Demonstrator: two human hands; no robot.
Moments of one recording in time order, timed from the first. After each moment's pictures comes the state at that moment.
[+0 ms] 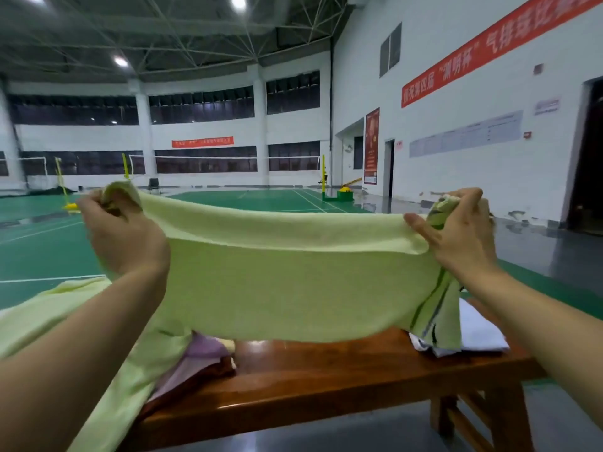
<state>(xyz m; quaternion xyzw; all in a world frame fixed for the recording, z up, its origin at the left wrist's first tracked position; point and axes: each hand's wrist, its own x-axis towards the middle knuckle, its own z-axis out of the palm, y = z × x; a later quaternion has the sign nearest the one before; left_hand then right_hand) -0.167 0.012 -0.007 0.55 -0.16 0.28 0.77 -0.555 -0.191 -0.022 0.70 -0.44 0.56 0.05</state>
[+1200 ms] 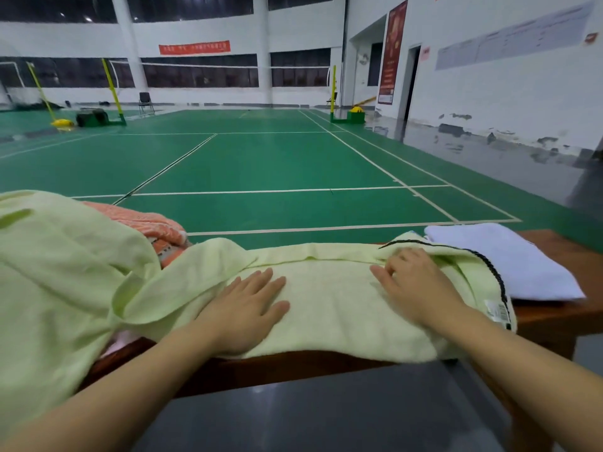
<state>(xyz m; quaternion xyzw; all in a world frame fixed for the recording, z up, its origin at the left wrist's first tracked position) -0.205 -0.072 -0.235 0.76 -0.64 -0.07 0.02 -0.471 -0.249 -0.237 0.88 -0.44 0.17 0.02</state>
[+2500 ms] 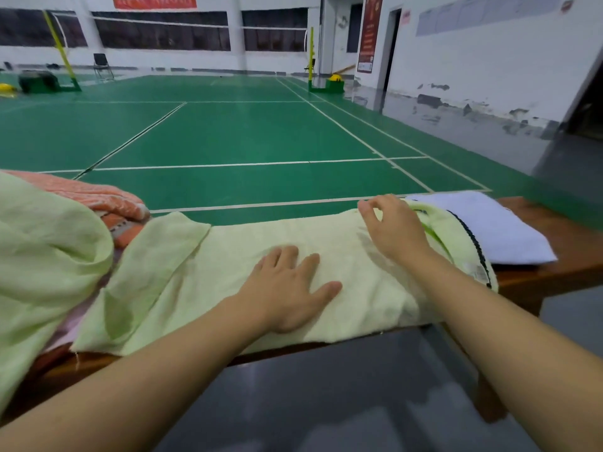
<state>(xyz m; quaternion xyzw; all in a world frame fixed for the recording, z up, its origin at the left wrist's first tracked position) -0.287 -0.109 -0.226 0.75 -0.66 -0.09 0.03 -0.446 -0.286 -0.224 0.80 -0.48 0.35 -0.10</state>
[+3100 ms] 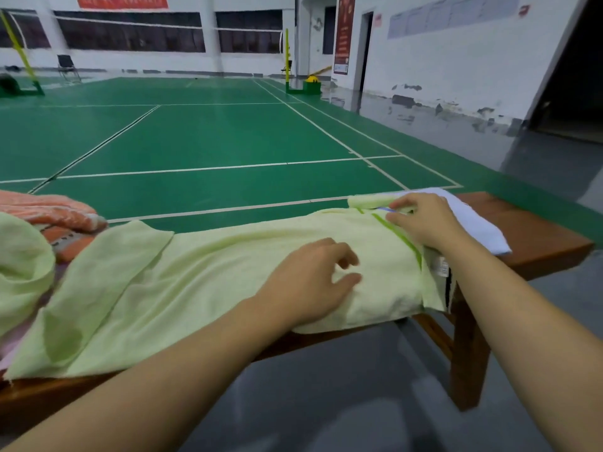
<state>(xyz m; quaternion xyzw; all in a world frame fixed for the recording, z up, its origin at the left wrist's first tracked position) -0.353 -0.142 -0.210 0.61 -0.74 -0.08 0.26 -0.550 -0.328 -0.205 0.76 -0.57 0.29 -0.15</state>
